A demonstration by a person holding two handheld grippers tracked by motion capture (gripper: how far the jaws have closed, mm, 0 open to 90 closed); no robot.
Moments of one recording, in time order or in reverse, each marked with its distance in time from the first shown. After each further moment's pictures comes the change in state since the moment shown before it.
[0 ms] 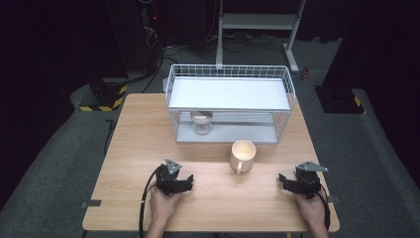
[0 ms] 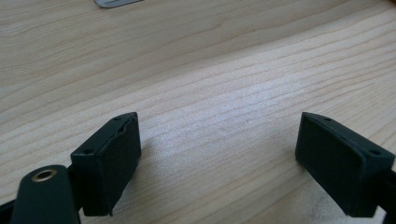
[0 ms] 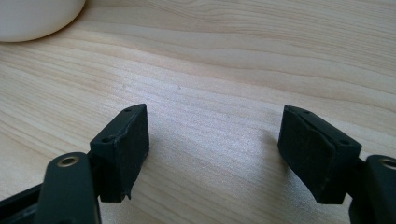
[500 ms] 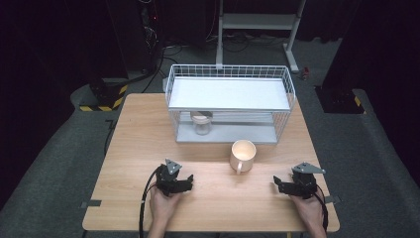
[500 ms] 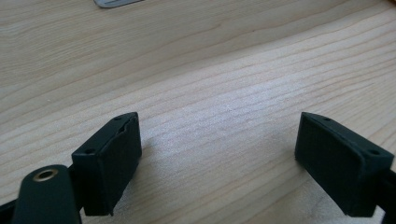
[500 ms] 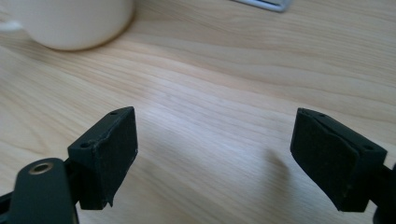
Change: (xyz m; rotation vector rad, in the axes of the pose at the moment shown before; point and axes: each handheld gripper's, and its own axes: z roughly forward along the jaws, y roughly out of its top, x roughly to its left) left arm 0.000 0.000 0.000 0.000 0.000 0.003; right arm 0.015 0.002 -0.004 -0.046 0.074 -0.042
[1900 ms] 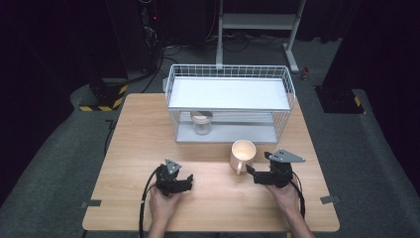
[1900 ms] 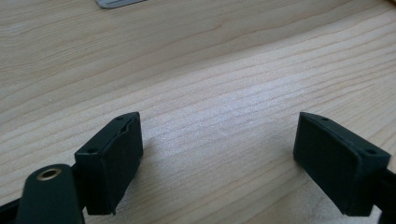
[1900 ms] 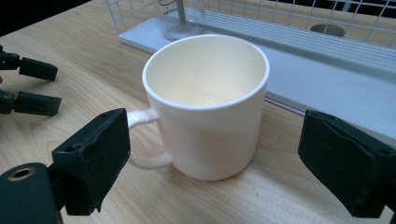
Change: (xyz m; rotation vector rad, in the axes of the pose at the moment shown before) left arm 0.000 0.000 0.000 0.000 0.003 -0.005; right arm 0.061 0.066 0.006 -0.191 0.200 -0.050
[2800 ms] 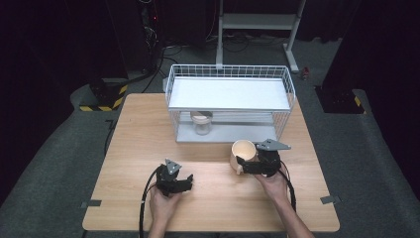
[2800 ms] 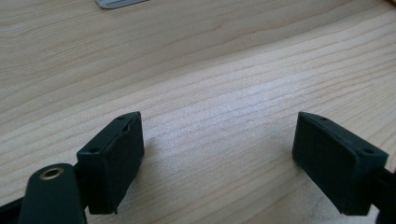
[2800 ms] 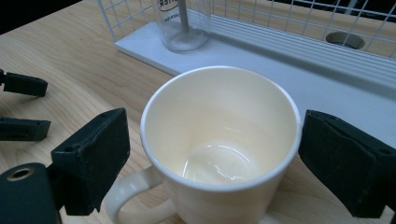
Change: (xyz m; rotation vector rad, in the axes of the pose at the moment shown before) left arm 0.000 0.000 0.000 -0.002 -0.002 0.001; right arm 0.007 0.027 0.034 0.039 -0.001 -0.007
